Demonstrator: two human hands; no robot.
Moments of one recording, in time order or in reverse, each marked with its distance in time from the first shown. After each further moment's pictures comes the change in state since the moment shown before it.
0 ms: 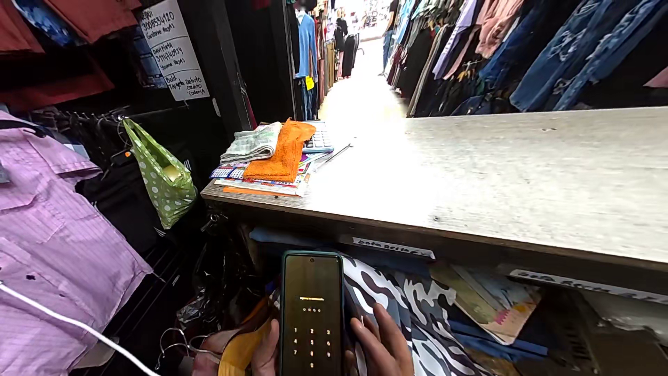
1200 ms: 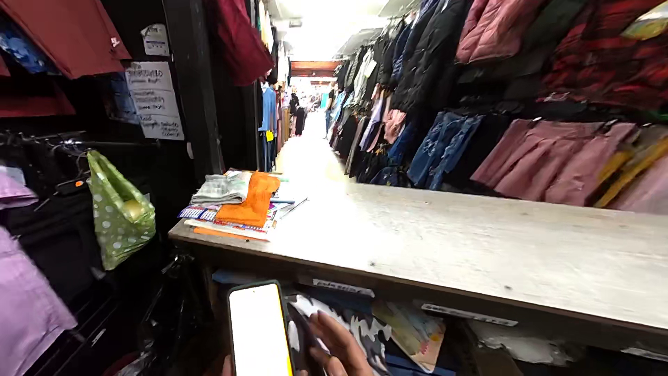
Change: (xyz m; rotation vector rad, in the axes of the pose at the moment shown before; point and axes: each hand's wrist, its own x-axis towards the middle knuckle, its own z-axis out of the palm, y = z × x) left_hand 0.012 0.006 0.028 0.126 0.376 0.200; right_hand 0.052 -0.015 -0.019 0.342 -0.082 0.339
